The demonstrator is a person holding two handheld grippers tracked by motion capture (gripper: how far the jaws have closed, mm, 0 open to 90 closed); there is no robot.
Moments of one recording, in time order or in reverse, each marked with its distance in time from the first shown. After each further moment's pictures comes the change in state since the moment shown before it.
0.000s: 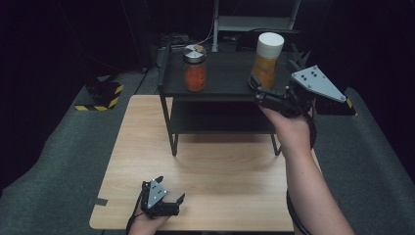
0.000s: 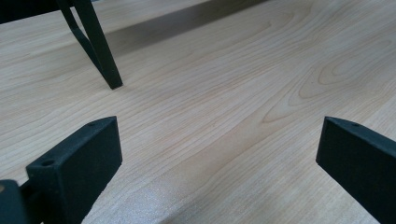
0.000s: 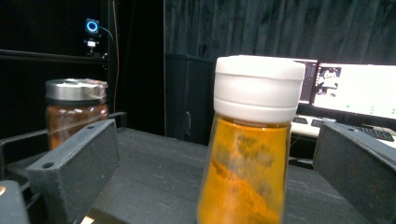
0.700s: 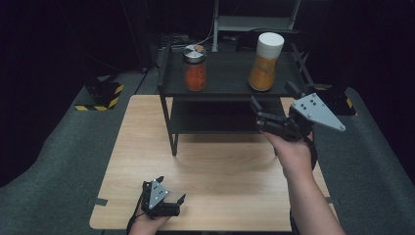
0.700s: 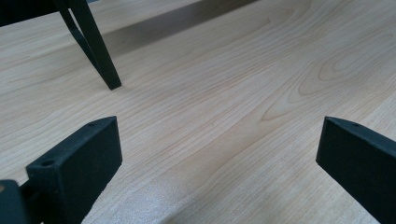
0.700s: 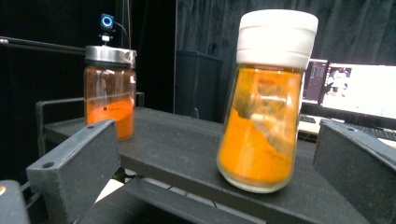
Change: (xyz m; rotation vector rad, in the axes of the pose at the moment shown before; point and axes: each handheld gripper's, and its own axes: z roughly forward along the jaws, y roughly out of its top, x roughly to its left) left arm -0.002 0.002 0.001 0.009 0.003 0.020; right arm 0.006 -0.034 -0.033 -0.006 0.038 -0.017
